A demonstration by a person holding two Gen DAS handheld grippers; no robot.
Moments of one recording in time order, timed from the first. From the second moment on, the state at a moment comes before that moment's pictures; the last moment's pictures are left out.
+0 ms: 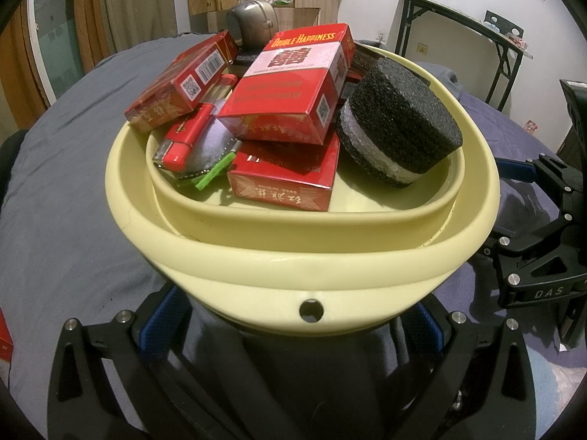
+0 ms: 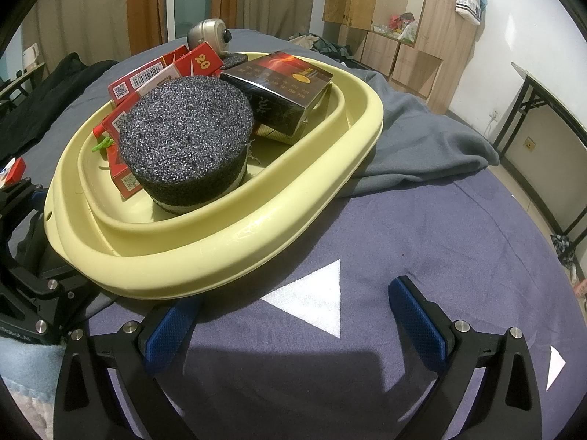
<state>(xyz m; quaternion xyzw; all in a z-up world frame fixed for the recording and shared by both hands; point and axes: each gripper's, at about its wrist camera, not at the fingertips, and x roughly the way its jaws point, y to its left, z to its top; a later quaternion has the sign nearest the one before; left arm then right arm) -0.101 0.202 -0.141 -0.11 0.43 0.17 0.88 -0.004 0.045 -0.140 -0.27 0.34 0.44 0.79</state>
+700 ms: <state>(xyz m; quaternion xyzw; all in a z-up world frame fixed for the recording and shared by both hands) -0.104 0.205 -0.143 -0.11 0.43 0.17 0.88 -0.003 0.045 -0.140 -0.27 0.34 0.44 0.79</state>
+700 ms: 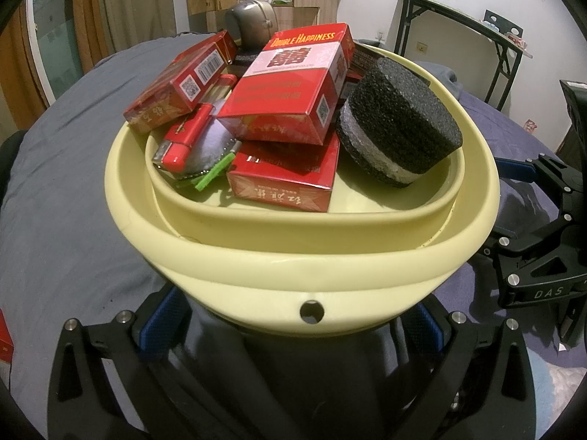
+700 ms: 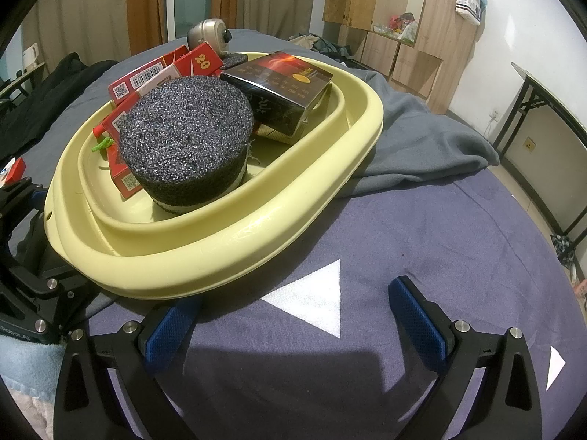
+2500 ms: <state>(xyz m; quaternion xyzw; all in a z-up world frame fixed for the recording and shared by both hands) -0.108 0.202 -0.143 -0.10 0.43 0.17 0.88 -0.003 0.045 -0.140 -0.27 0.34 0.44 0.79</state>
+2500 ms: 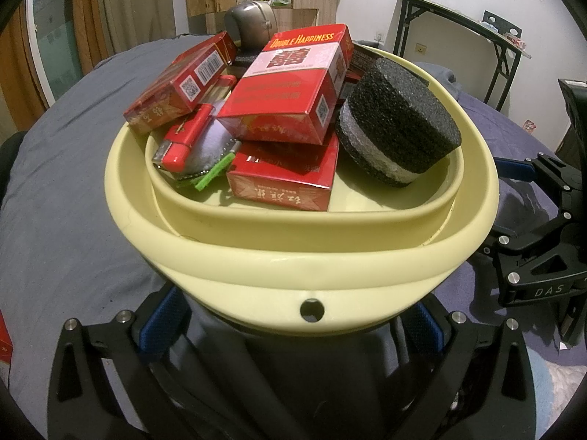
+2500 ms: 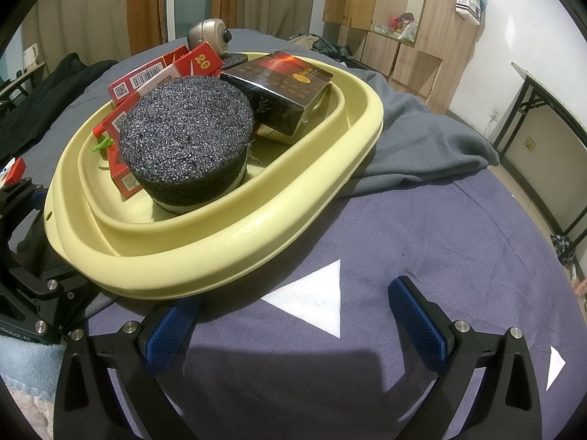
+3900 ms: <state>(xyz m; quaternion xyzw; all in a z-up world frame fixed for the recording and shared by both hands) -0.107 0.207 -0.144 -0.10 0.43 0.17 0.88 -0.003 0.045 -0.140 -0.27 0.34 0.44 0.79</state>
